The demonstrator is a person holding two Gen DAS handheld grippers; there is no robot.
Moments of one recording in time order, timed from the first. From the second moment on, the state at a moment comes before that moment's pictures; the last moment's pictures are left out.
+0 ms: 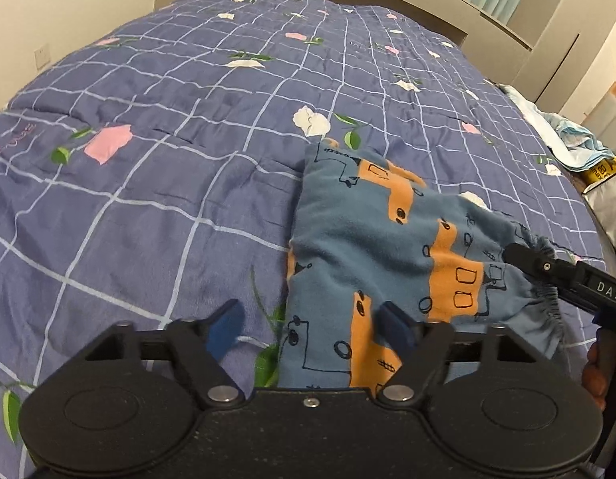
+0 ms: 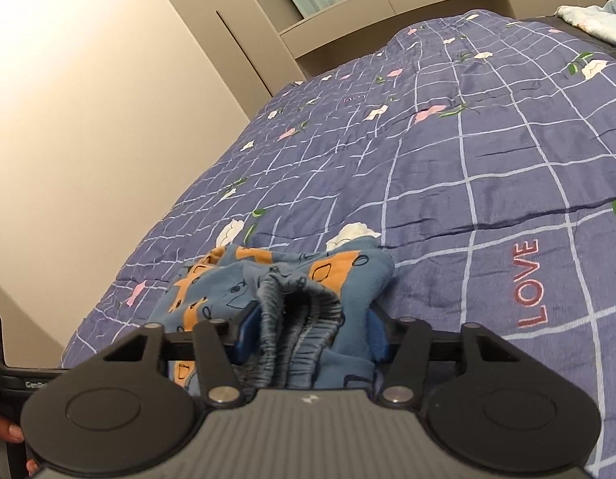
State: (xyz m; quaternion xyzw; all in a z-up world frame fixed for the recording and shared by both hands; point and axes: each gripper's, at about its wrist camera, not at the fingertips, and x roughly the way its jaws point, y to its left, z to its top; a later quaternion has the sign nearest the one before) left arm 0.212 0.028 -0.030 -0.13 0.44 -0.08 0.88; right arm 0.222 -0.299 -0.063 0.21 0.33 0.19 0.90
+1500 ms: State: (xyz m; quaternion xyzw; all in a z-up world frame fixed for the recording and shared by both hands) left arm 0.267 -0.058 0.002 -0.12 0.40 -0.13 0.90; right arm 0.249 -0.348 -0.029 0.13 0.29 0.10 0.94
